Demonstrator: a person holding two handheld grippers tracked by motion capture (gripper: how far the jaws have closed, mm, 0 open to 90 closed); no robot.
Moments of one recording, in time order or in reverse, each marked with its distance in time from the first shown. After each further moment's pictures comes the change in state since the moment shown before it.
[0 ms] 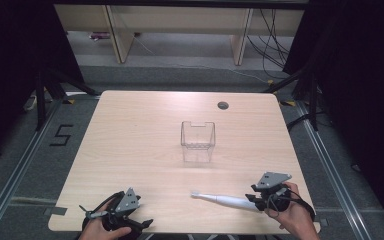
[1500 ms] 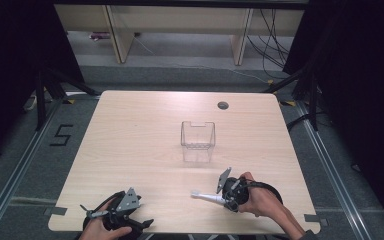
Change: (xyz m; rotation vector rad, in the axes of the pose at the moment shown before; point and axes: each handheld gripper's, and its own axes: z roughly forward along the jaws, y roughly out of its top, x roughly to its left) left arm 0.001 0.001 0.001 0.004 -0.005 0.001; right arm 0.026 0.065 0.067 0.425 0.179 -0.325
